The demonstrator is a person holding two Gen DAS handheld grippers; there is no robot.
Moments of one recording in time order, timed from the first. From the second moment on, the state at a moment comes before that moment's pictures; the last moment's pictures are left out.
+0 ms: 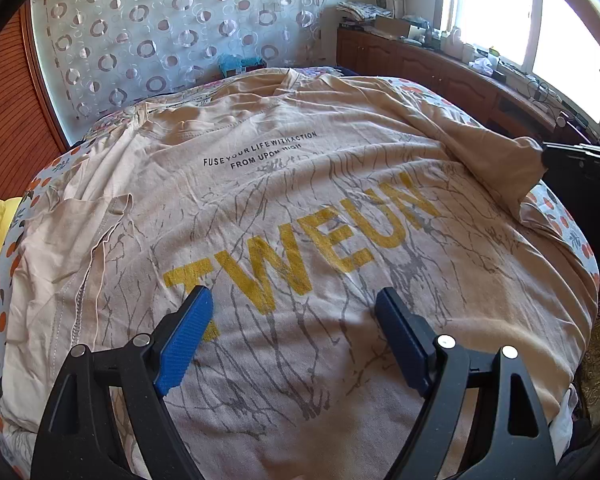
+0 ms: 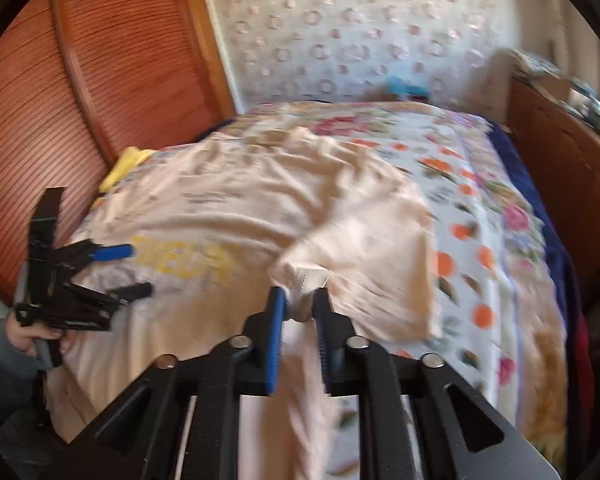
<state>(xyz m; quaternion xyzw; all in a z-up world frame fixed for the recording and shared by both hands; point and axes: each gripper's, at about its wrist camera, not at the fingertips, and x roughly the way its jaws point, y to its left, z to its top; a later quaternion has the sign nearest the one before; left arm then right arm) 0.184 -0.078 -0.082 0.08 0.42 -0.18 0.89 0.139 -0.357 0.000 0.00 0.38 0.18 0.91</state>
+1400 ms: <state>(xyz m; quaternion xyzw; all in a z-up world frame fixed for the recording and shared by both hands) 0.162 -0.040 -0.049 0.02 0.39 -0.18 0.90 0.267 -0.246 0.059 -0.09 0.36 0.29 0.88</state>
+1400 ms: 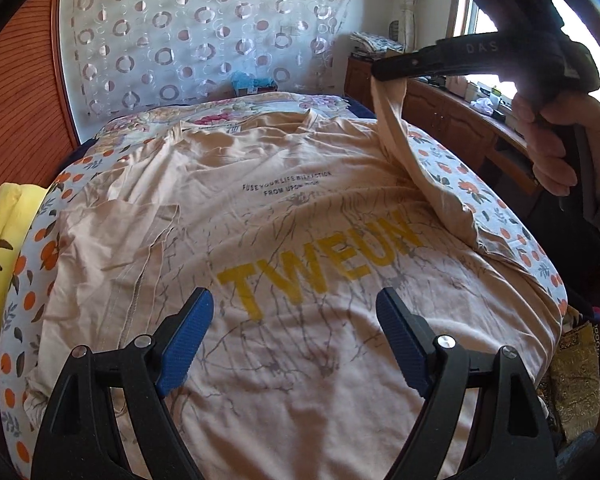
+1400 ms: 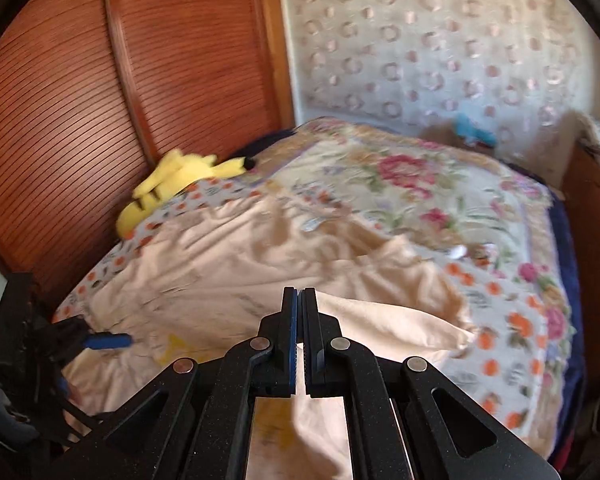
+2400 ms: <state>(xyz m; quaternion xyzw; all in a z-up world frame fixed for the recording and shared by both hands) 0.154 -0.018 -0.065 0.02 0.40 -0.16 0.90 0.205 -0.294 -0.034 -0.04 0.42 0.29 0.86</state>
